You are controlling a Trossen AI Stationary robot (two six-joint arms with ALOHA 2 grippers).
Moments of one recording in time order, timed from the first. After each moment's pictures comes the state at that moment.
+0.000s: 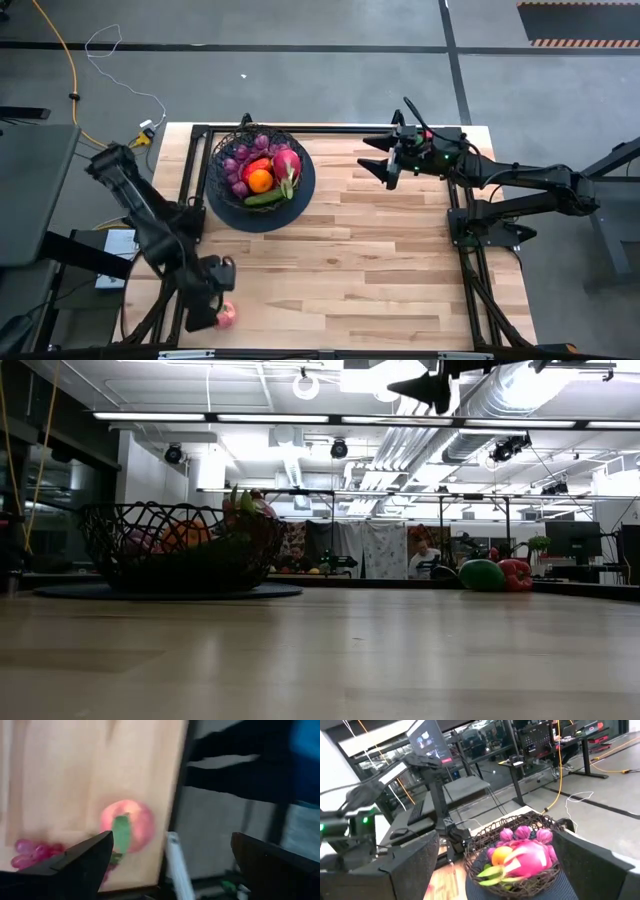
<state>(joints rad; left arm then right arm) -0.75 1.29 1.08 -0.85 0.10 -1.12 -0.25 1.02 0.82 0.19 -0.03 0.34</state>
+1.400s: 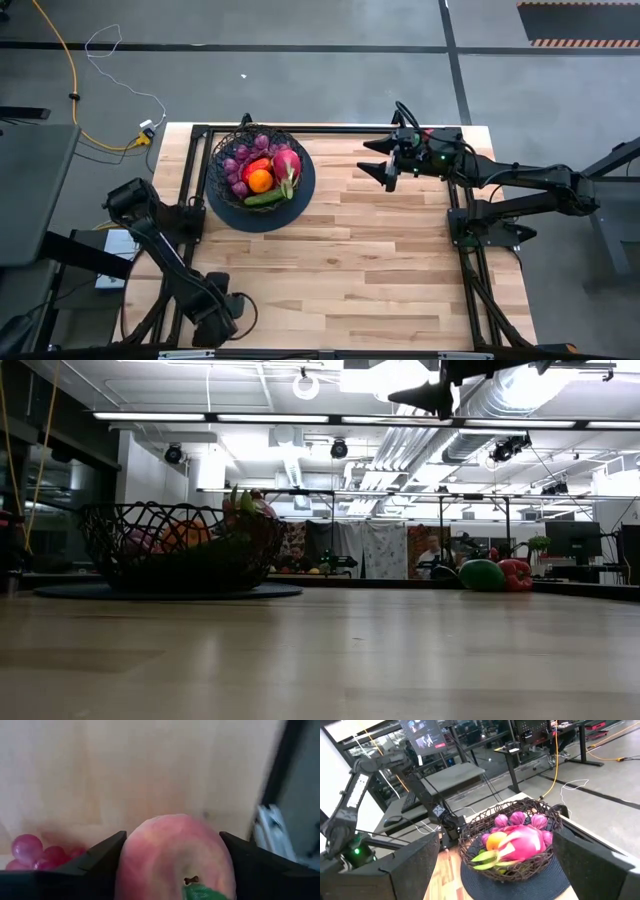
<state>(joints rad) -0.83 1.71 1.06 -0.85 0.20 -0.92 -0.25 1.02 0.82 0.12 -0.03 0.33</state>
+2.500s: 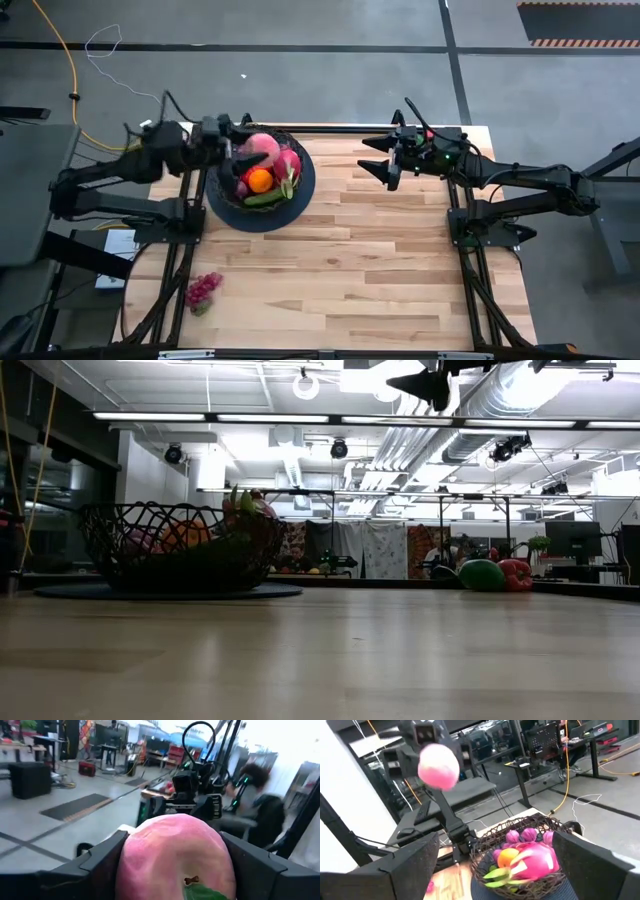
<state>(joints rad) 0.30 0.83 0.98 -0.15 -0.05 -0.21 -0.25 1.02 0.82 0.21 -0.06 0.34</state>
